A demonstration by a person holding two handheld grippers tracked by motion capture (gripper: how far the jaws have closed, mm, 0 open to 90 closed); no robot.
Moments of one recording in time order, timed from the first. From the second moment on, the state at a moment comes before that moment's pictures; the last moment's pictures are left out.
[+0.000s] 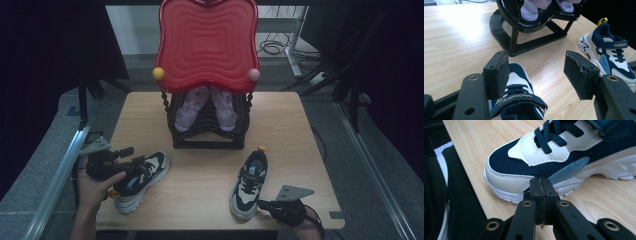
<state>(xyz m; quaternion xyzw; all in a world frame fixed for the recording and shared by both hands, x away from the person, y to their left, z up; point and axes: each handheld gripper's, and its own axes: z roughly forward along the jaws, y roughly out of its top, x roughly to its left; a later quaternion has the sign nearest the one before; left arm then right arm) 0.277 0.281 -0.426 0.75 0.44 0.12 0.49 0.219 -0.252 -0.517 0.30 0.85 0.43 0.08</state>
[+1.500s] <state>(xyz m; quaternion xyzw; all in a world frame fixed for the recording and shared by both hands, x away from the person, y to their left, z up) 0.276 0.282 -0.424 0.75 0.43 0.12 0.49 0.233 -0.165 -0.521 0.31 0.84 0.43 0.12</state>
